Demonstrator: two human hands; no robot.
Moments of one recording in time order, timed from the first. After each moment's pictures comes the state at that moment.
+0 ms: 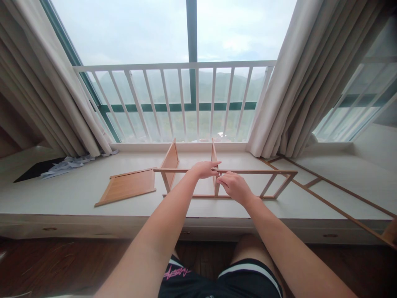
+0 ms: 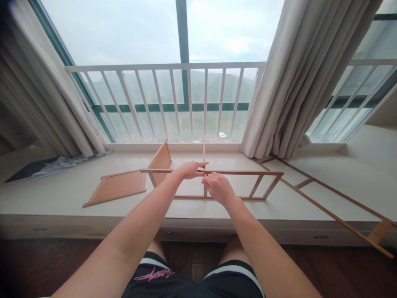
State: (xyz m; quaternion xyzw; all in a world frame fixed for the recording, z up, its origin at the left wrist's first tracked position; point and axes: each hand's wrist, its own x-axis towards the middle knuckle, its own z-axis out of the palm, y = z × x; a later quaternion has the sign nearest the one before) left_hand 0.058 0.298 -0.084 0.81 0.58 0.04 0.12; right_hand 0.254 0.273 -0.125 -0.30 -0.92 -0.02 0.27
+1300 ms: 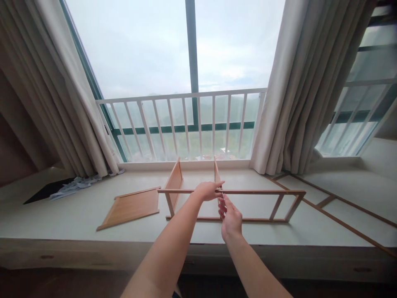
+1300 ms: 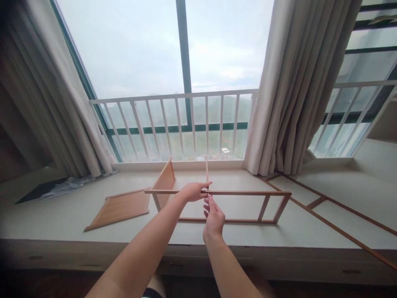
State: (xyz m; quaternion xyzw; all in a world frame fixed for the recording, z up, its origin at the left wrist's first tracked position) left_hand 0.060 0.289 -0.084 0.80 0.59 0.02 0.06; right_hand 0.172 0.230 -0.168 -0.43 -0.27 0.57 0.64
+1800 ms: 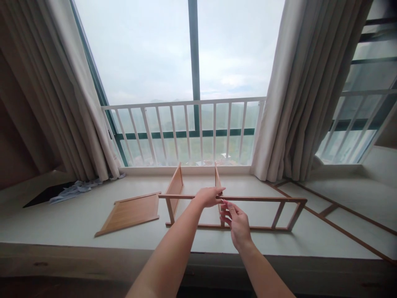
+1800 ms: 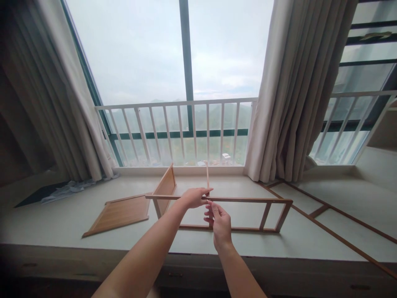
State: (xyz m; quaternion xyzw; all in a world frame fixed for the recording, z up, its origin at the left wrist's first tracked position) left_hand 0.058 0.286 -0.084 0.82 0.57 0.06 0.07; right_hand 0.202 0.236 -0.159 -0.34 -0.37 0.63 0.60
